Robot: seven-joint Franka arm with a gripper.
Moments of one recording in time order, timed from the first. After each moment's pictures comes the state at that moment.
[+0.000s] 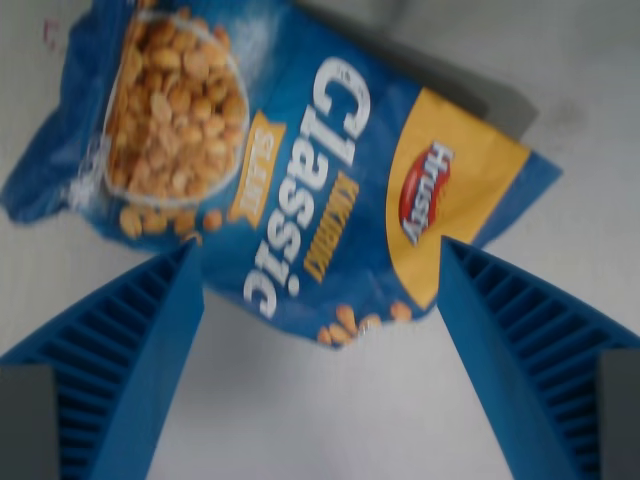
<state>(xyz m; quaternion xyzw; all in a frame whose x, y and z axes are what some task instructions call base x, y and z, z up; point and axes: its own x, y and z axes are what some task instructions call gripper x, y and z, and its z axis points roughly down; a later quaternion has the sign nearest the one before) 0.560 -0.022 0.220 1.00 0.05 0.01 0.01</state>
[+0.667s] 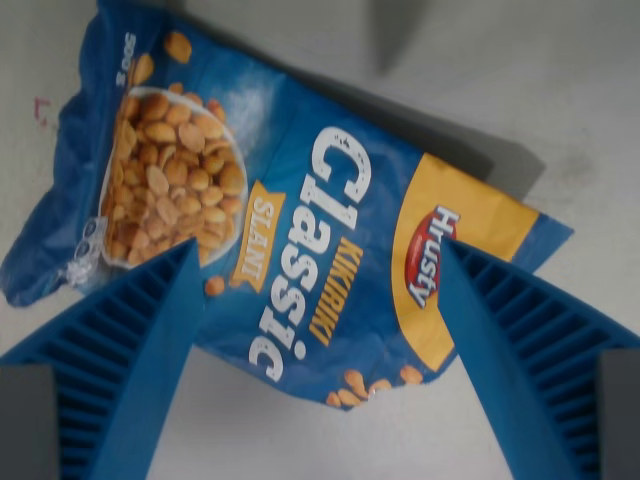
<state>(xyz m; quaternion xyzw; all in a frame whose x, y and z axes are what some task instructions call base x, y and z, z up) 0.581 -0.021 0.203 1.00 0.03 0.02 0.00</state>
